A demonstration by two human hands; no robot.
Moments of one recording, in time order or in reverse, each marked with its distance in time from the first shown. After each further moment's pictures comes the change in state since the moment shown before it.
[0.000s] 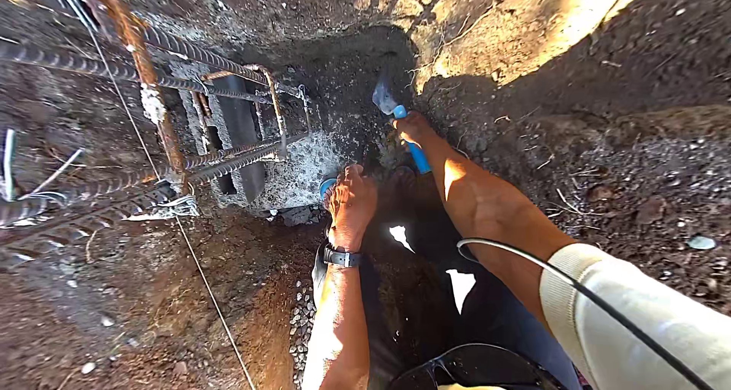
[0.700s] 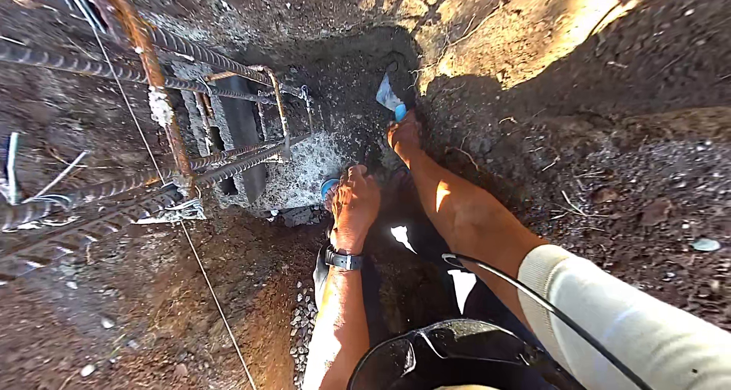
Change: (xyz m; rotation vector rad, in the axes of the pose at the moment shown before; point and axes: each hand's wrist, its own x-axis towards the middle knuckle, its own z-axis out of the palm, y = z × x) left_hand -0.003 -0.002 -0.001 -0.025 -0.012 0.024; right_hand -0.029 -0.014 0.038 -0.095 0.356 -0.036
